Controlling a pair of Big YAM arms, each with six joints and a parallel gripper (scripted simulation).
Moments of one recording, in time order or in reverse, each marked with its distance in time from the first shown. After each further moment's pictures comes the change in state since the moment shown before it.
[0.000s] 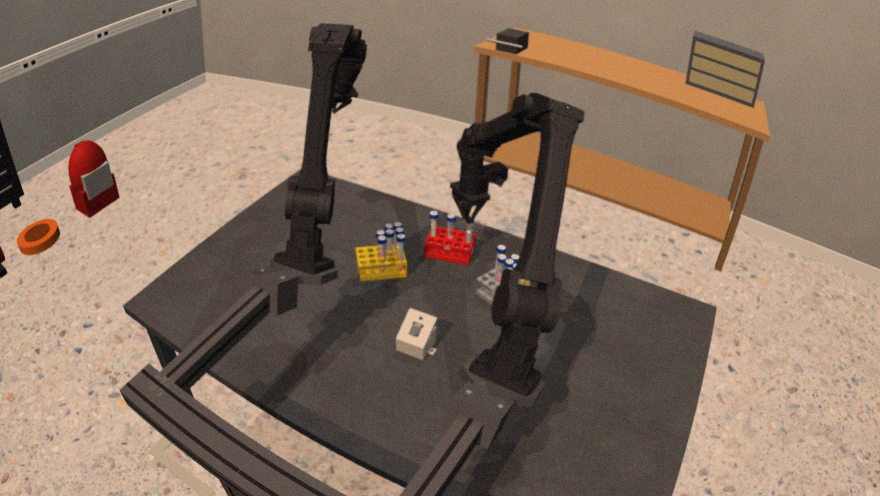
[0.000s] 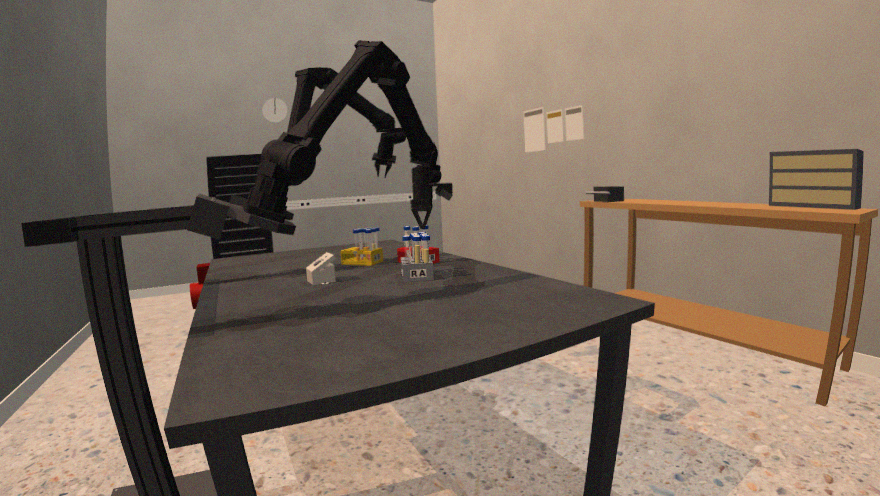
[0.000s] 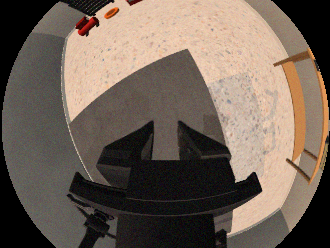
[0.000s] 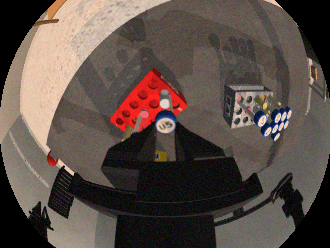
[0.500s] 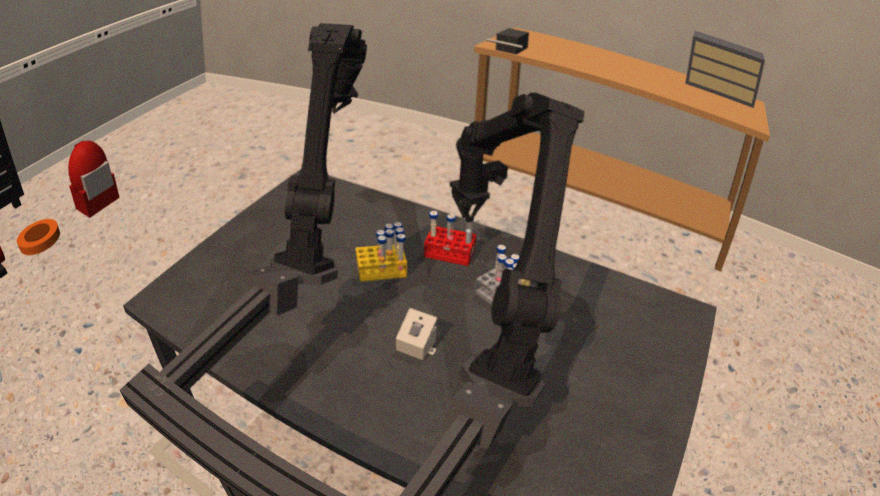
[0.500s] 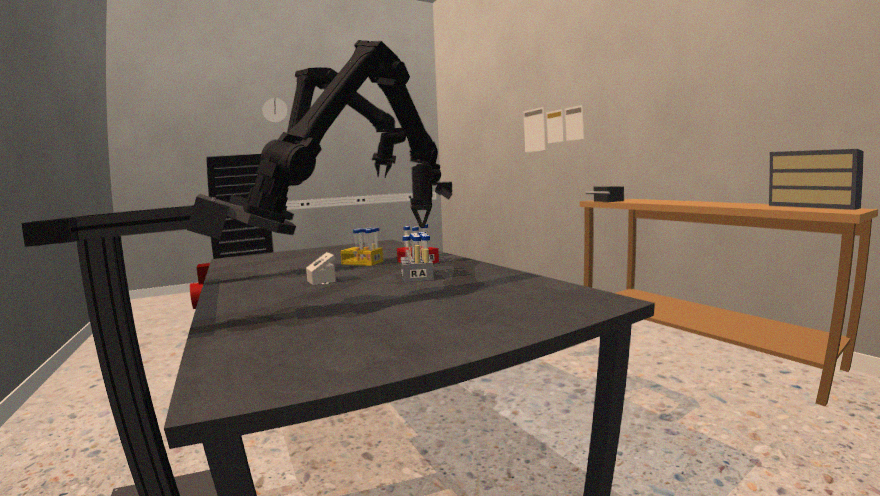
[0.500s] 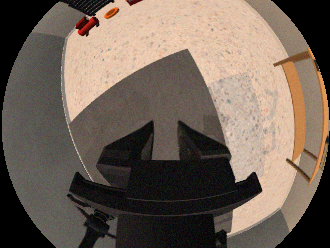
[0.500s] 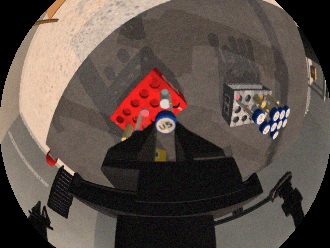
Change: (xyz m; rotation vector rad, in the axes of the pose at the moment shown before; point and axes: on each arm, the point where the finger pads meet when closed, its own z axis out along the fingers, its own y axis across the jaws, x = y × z) left arm 0.000 0.000 0.000 0.000 0.000 0.000; right arm 0.001 0.000 -0.004 0.007 0.004 -0.005
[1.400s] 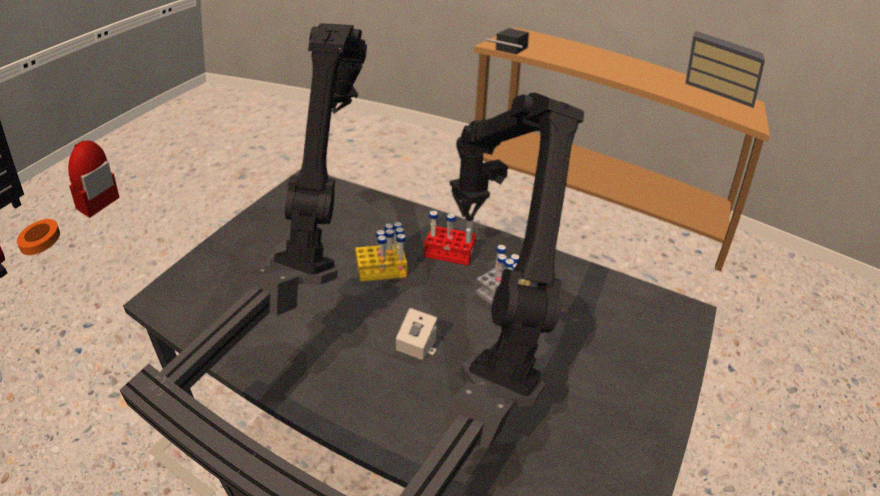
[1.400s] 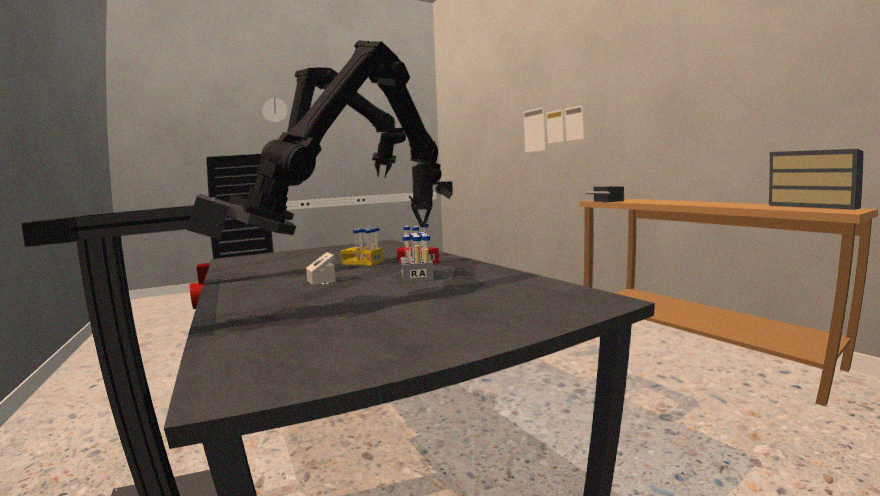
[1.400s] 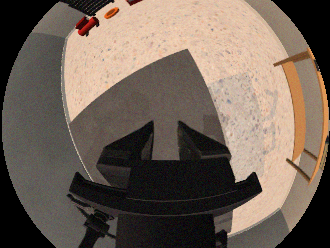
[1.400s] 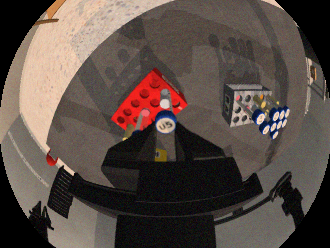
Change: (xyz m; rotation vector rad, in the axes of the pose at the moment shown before) left arm 0.000 0.000 0.000 0.000 0.000 0.000; right arm -0.001 0.002 -0.002 0.000 0.000 0.000
